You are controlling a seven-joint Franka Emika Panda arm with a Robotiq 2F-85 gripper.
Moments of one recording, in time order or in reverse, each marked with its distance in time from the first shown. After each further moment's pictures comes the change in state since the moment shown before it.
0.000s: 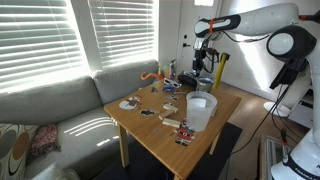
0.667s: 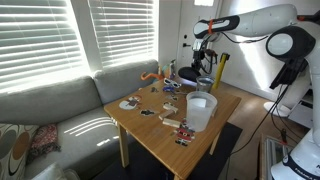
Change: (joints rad) arm -0.003 0.007 0.014 -0.007 0.023 0.028 -0.007
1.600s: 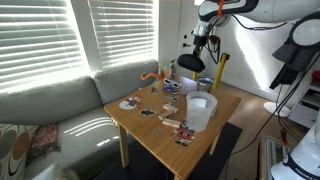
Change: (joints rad) arm 0.054 -0.200 0.026 -0.068 -0.010 0.007 -0.152
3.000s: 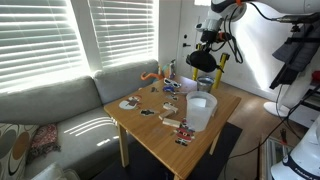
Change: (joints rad) arm 0.067 -0.237 -0.040 -0.250 0.083 -0.008 -0.426
